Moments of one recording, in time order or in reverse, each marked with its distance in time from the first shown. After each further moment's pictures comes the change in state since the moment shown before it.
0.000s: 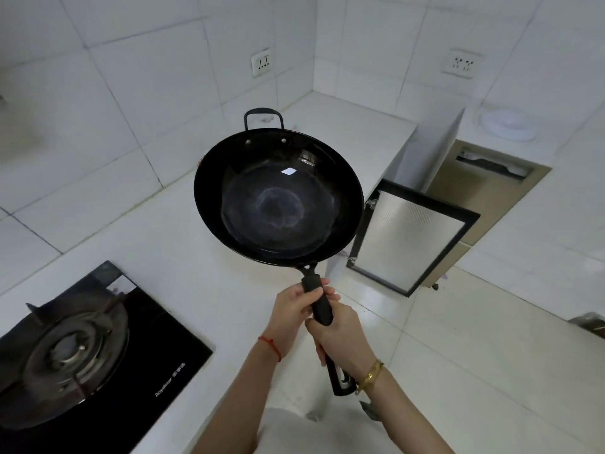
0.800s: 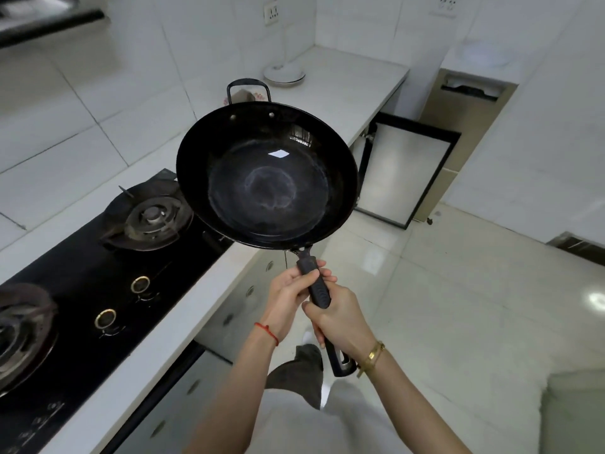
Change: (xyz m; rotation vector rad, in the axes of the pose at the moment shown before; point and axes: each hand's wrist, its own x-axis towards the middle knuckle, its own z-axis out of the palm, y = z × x) left_hand -0.330 -0.101 -0.044 -0.003 0.003 0.052; right_hand -0.317 0.056 0.124 0.067 -0.005 -0.050
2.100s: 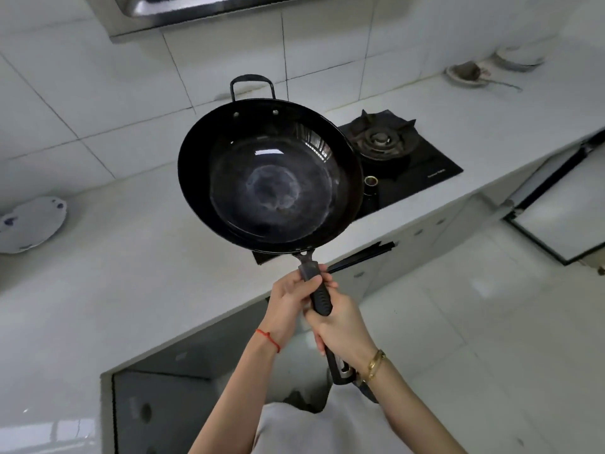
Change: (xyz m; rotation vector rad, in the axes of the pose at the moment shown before) left_hand -0.409 0.000 -0.271 -0.118 0.437 0.225; right_hand -0.270 -0.035 0.348 -0.145 -0.518 -0.108
